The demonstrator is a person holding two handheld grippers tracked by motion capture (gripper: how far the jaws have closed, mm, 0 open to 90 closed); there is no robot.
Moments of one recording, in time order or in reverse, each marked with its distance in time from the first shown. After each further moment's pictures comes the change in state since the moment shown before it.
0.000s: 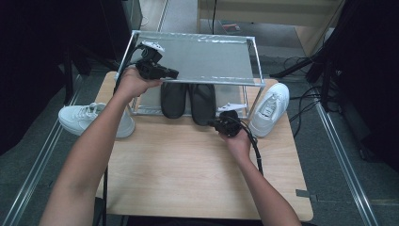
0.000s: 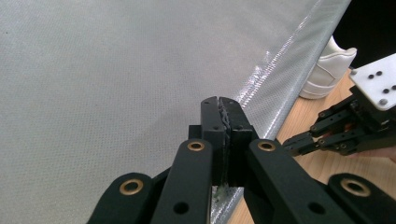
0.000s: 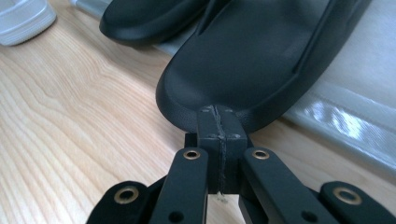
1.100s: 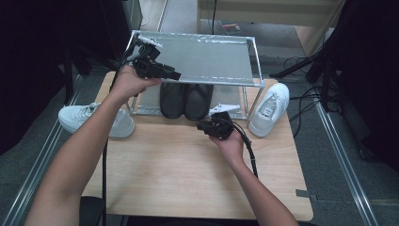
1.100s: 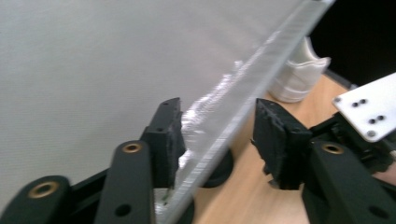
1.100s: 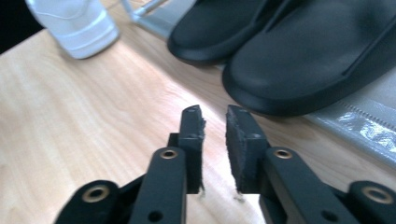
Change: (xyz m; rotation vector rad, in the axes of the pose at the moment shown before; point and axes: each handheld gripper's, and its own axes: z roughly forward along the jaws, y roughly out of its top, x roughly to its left) left arm -0.023 0.011 -0.025 0.004 -0.025 -0.036; right arm 0.035 0.009 -0.009 -0.033 0.126 -0.028
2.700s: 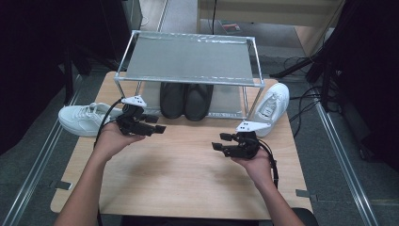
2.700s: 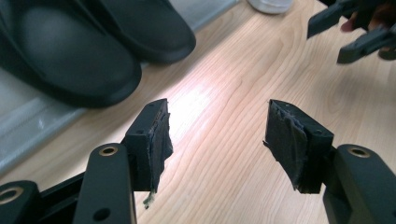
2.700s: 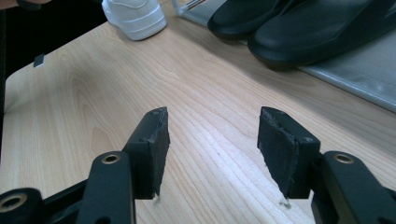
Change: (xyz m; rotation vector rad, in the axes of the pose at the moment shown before) left arm -0.051 -0.151 -0.009 0.061 -0.002 -0.044; right arm 0.003 -0.047 -0.084 -0.055 0.097 -0.038
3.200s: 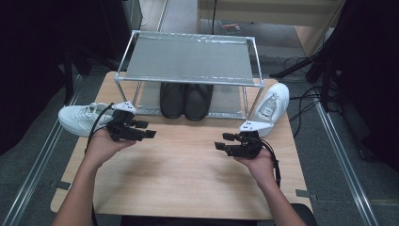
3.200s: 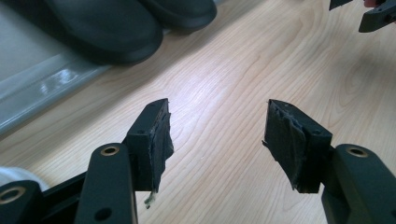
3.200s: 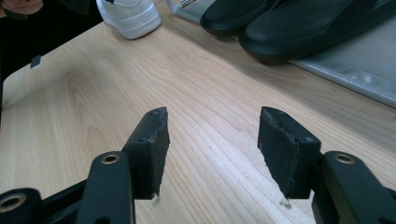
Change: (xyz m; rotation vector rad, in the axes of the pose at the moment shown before) left arm 0.010 -0.027 -0.017 0.020 0.048 -0.055; right arm -0.009 -0.003 -0.002 0.006 0.000 0.020
